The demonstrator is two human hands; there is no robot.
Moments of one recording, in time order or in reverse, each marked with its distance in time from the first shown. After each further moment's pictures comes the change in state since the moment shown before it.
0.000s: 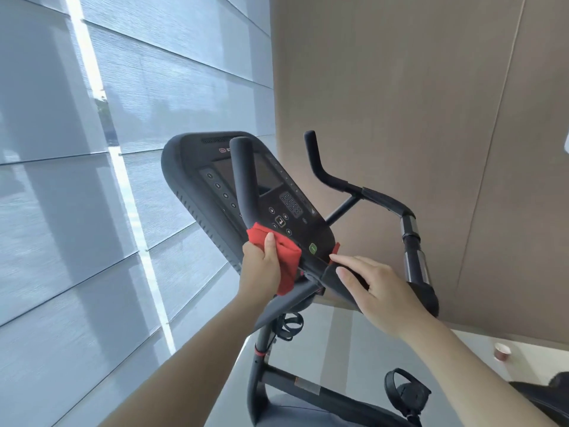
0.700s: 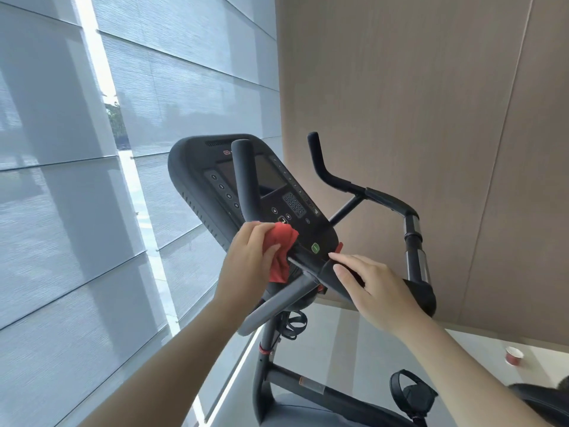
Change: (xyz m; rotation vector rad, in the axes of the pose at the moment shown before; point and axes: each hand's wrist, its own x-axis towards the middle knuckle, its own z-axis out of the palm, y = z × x) left_hand -0.013 0.002 -0.035 0.505 0.056 0.798; right_hand -0.002 -0.002 0.000 -0.035 0.012 -0.003
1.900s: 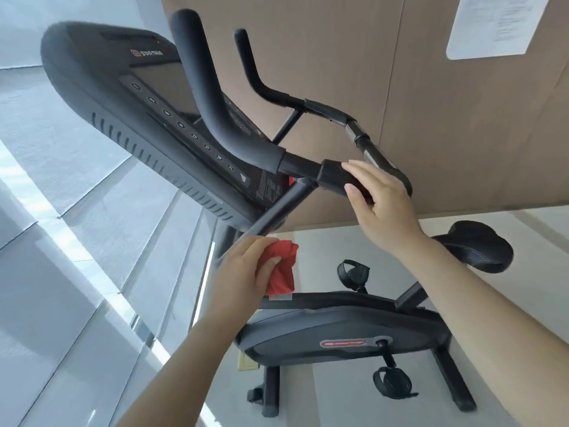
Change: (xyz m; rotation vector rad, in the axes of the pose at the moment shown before) left_hand -0.110 -0.076 0.017 -0.275 -0.441 0.087; right_hand -0.042 -0.024 0.041 -0.306 0.390 0.147
